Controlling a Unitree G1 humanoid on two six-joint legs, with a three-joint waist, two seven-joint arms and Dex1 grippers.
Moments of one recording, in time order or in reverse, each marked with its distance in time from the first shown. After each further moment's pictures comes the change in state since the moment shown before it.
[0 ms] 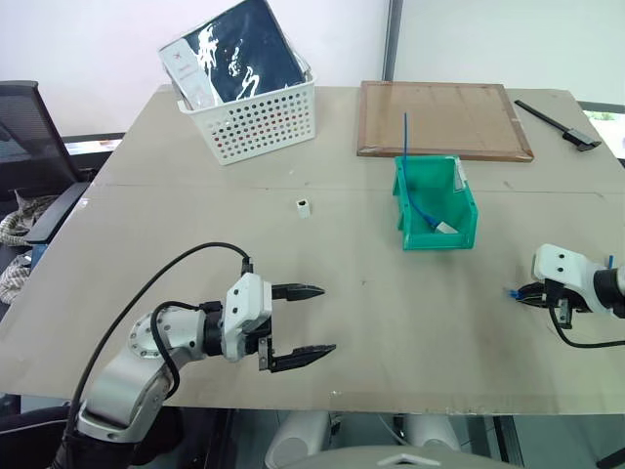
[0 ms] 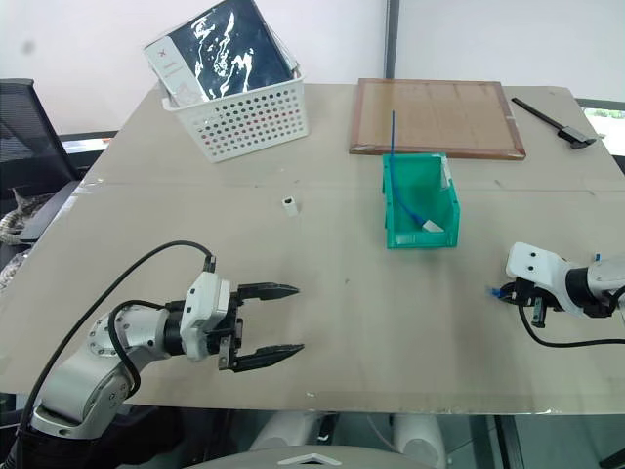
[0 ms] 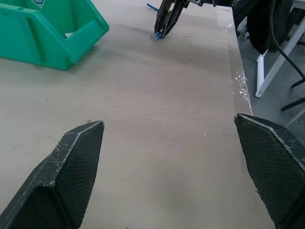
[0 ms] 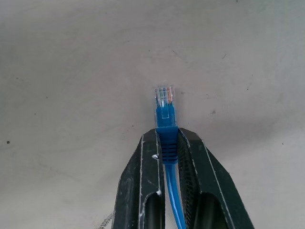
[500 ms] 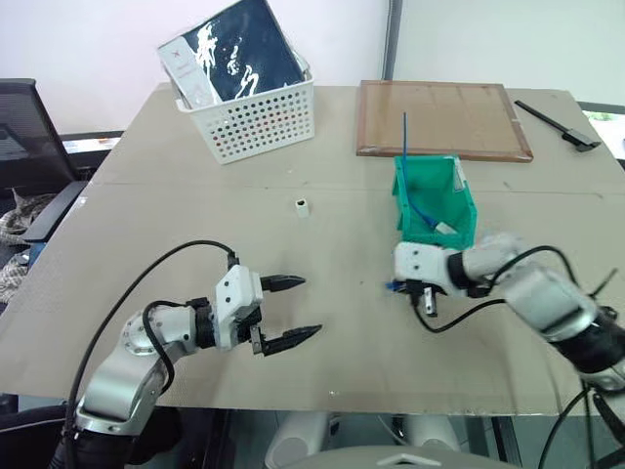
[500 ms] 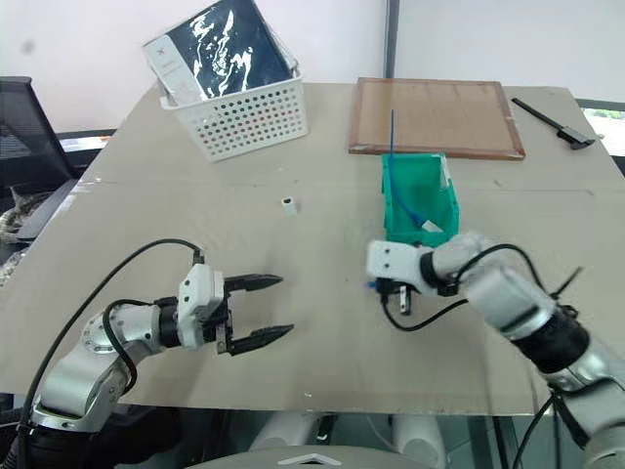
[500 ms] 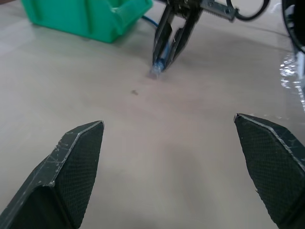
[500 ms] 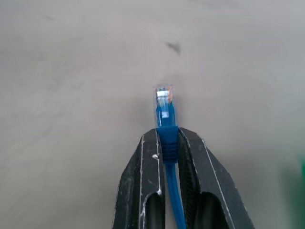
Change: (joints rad) left arm 0.005 -0.006 0.047 0.084 0.062 -0.024 0.060; right arm -0.479 0.412 0.542 -0.136 -0.201 0.215 -0.095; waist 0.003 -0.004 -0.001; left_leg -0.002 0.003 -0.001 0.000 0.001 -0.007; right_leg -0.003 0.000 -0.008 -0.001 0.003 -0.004
